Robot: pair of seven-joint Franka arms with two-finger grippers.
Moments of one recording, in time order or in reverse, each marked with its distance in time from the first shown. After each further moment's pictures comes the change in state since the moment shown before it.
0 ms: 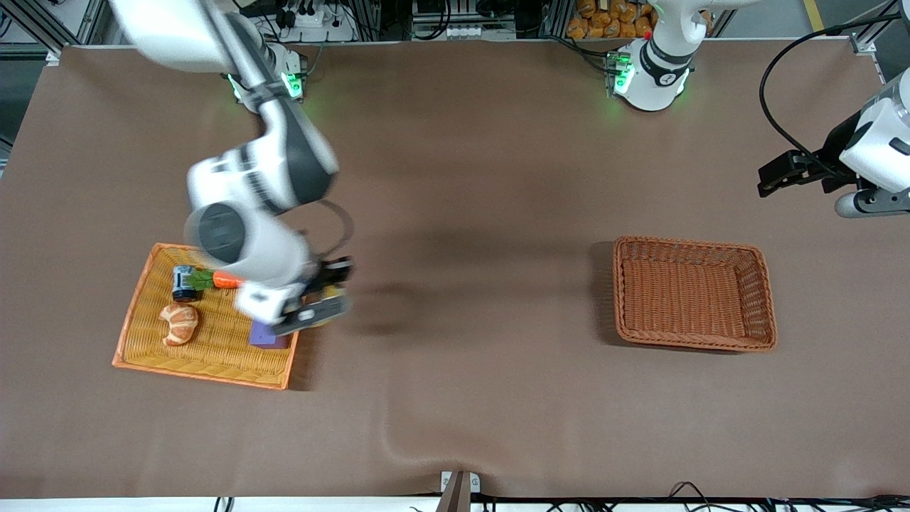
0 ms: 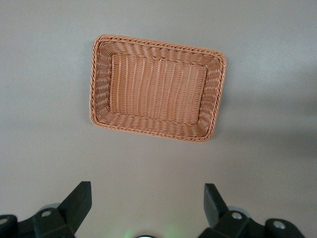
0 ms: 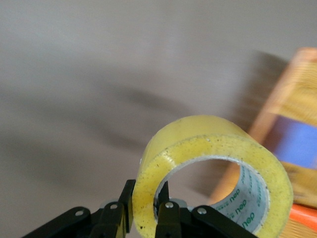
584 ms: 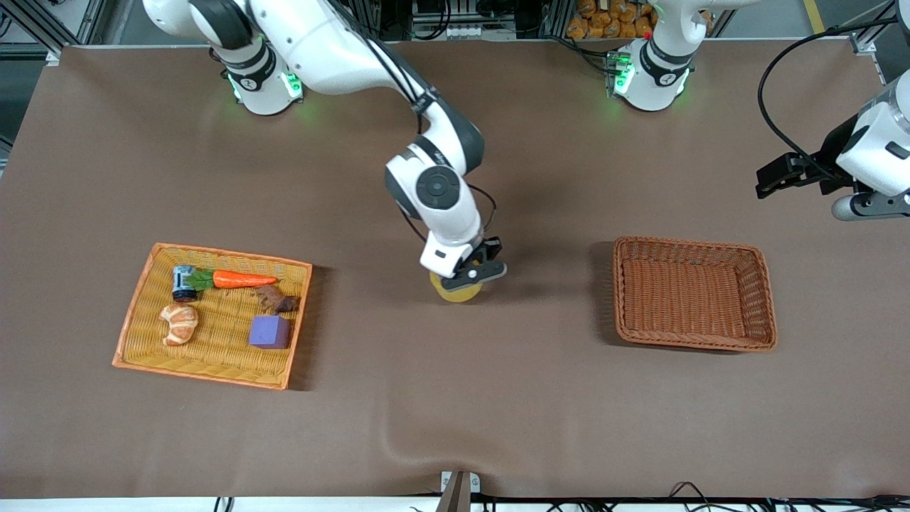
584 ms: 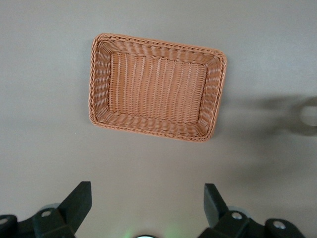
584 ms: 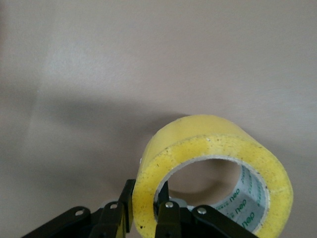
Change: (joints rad) left arm 0.000 0.006 -0.001 0.000 0.000 0.000 0.000; right arm 0.295 0.322 -0.003 0.137 0.043 0.351 0.302
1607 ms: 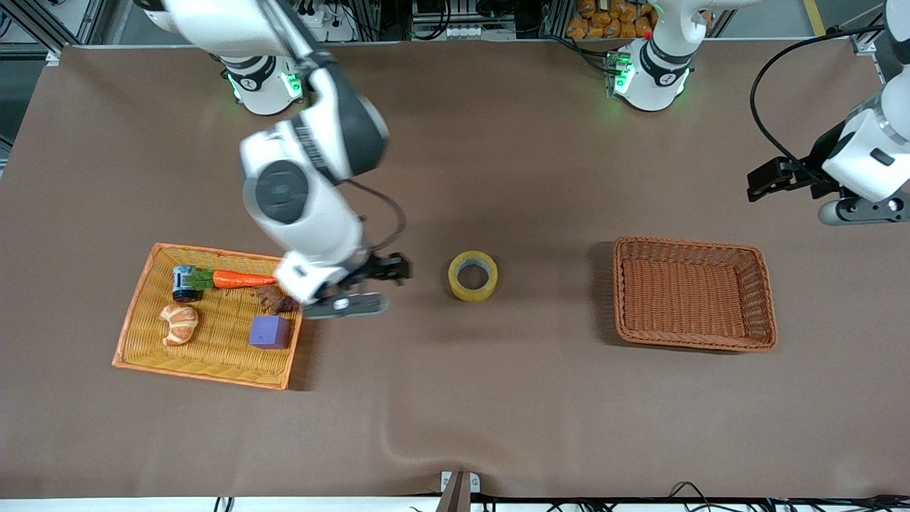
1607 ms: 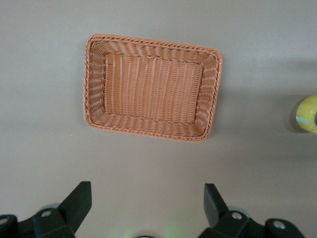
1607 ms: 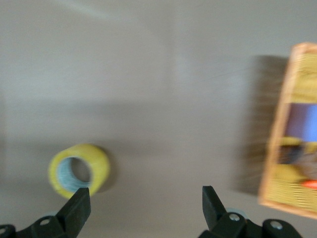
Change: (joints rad) left arm -0.015 0.021 -0.014 0.000 -0.002 0.017 -0.004; right arm -0.244 -0.334 -0.142 -0.022 0.007 -0.423 -0.111
